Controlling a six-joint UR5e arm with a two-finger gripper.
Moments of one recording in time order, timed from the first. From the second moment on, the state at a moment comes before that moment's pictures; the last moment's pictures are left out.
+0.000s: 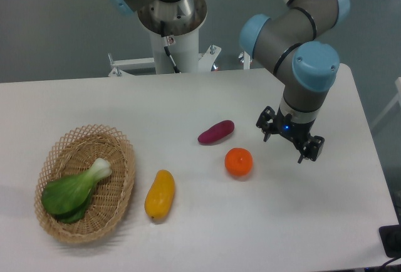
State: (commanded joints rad) arm 2.64 -1.96 -1.58 -1.08 1.52 1.34
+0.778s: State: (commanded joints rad) arm 2.62 -1.95 -1.59 -1.09 1.52 1.19
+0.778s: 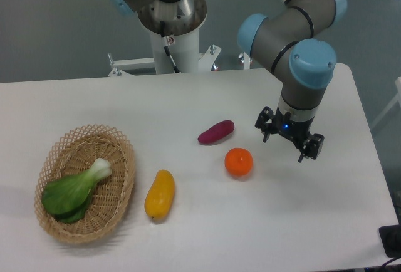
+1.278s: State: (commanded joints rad) arm 2.58 -1.93 -1.70 -1.08 1.51 1.13
